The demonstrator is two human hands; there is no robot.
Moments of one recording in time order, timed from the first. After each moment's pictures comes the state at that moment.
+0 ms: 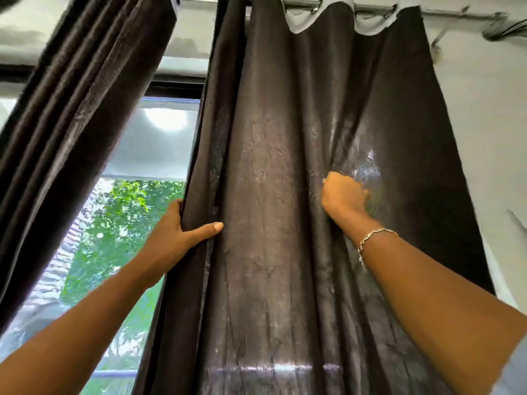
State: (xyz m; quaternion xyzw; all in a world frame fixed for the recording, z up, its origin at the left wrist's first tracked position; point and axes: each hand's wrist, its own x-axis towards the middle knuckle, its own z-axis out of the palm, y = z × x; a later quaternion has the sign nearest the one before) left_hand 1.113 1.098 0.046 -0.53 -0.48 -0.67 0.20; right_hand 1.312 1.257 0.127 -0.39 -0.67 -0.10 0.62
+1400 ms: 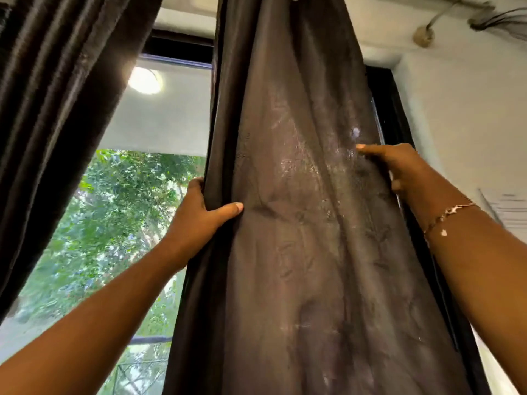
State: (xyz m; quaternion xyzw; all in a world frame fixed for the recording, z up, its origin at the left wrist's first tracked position) left_hand 1.117 1.084 0.017 -0.57 -0.44 -0.68 0.16; right_hand 1.364 1.221 0.101 -0.16 -0.61 0.35 0.69
